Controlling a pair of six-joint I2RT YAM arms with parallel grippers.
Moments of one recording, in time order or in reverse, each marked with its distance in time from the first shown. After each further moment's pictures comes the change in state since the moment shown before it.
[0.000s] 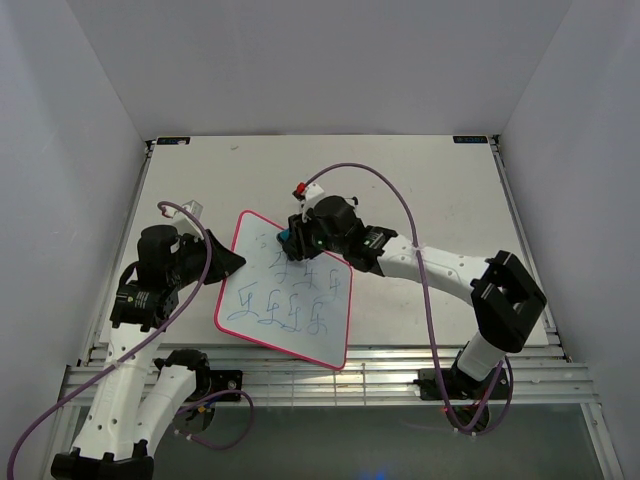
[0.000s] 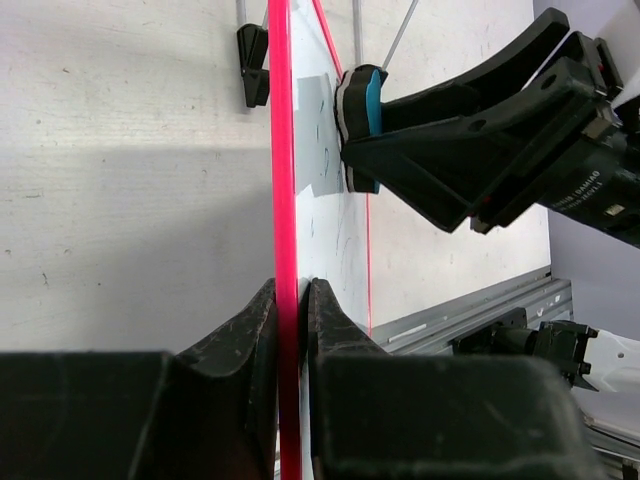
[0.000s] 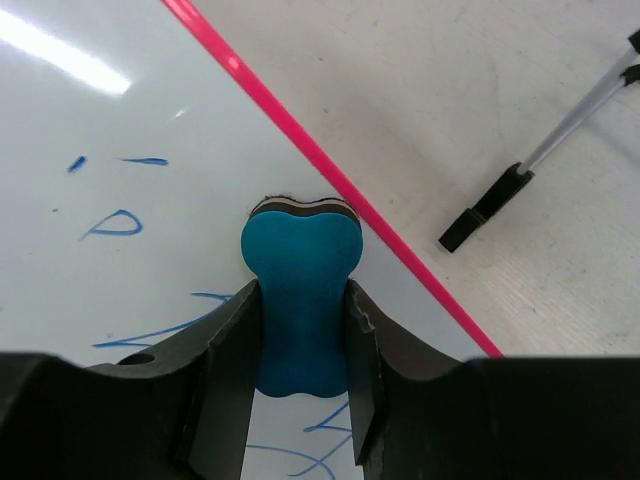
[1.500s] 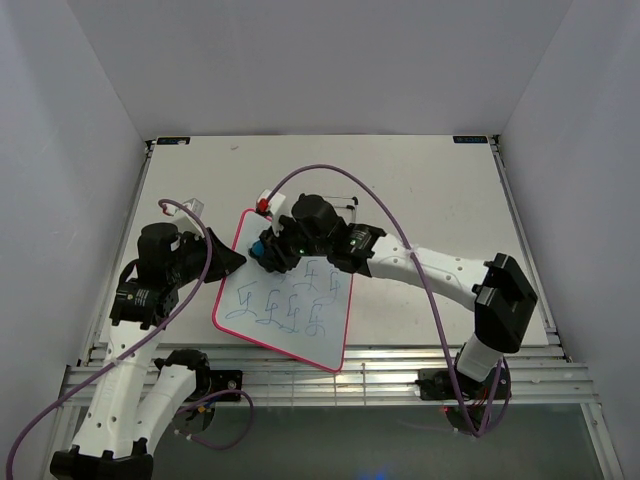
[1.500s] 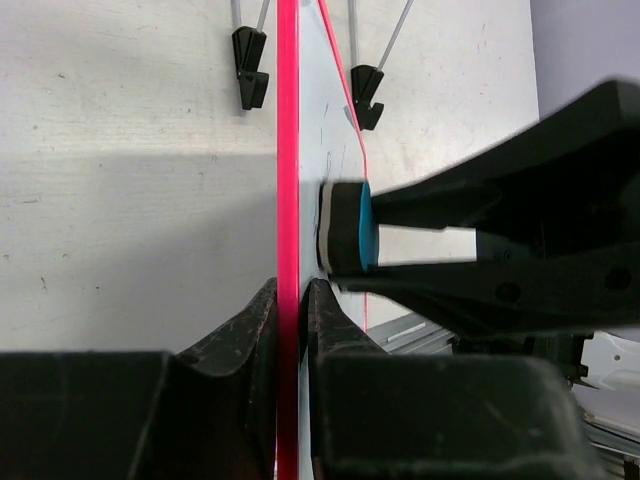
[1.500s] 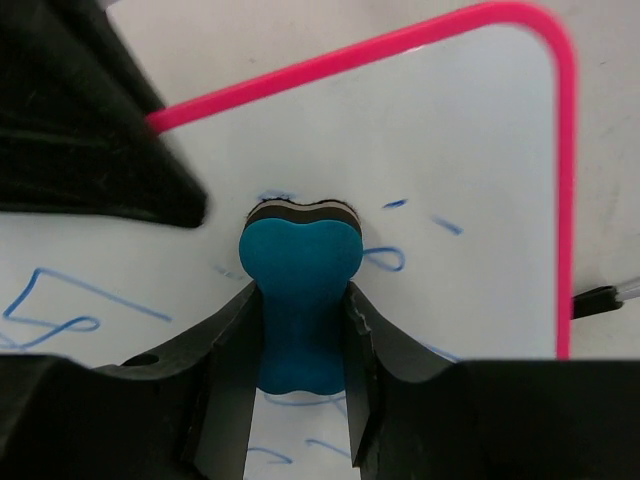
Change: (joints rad) left arm -0.003 0.015 0.017 -0.006 0.001 0.008; right arm 0.126 0.010 0.164 -0.131 -0.165 -0.263
